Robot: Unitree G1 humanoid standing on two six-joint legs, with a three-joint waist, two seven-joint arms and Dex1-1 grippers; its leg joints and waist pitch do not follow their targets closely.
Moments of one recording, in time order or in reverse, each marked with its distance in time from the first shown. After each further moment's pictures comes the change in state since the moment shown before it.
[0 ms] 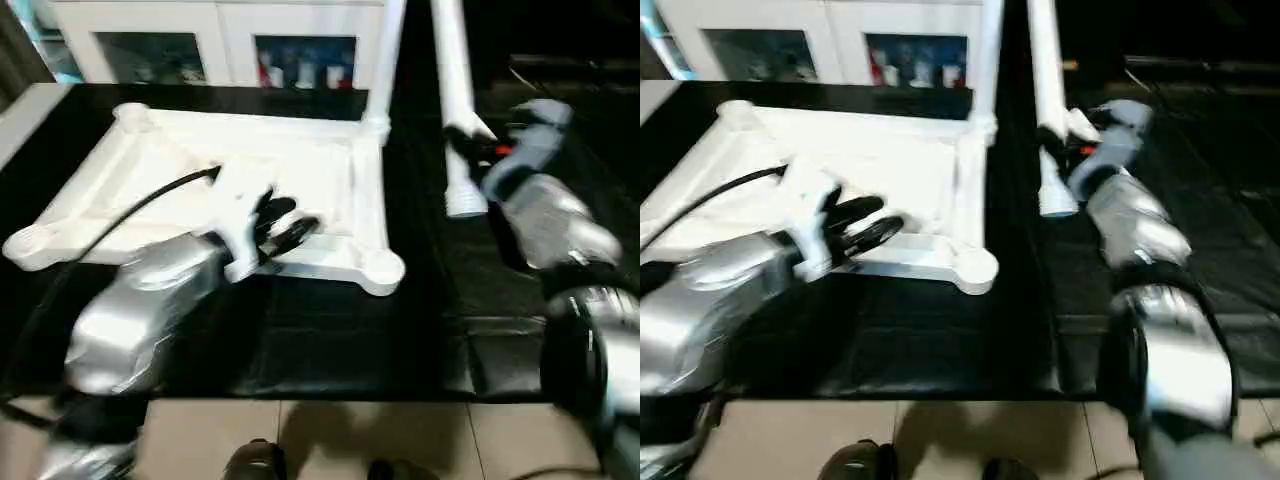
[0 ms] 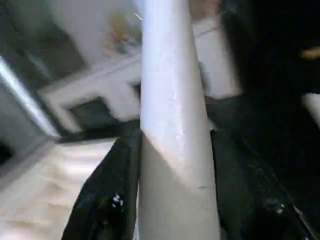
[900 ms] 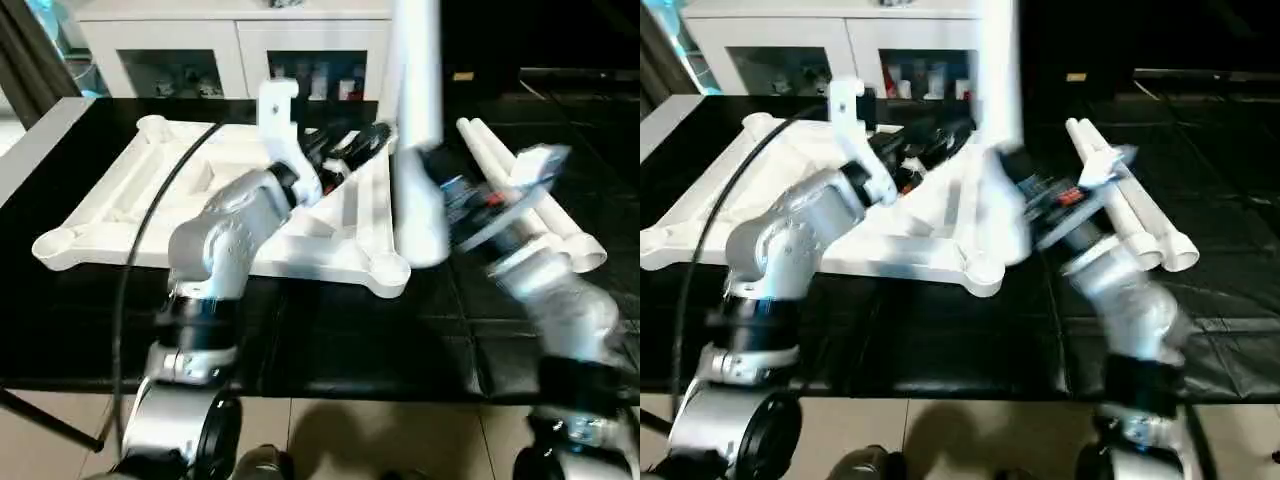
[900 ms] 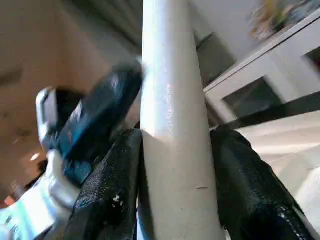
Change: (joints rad) left arm -0.322 -0.303 0.215 0.365 -0.252 -0.071 0.068; right arm 0.330 0.169 0.108 -0.617 0.401 0.415 0.086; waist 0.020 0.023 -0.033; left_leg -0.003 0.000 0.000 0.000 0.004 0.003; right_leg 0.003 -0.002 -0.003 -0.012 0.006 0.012
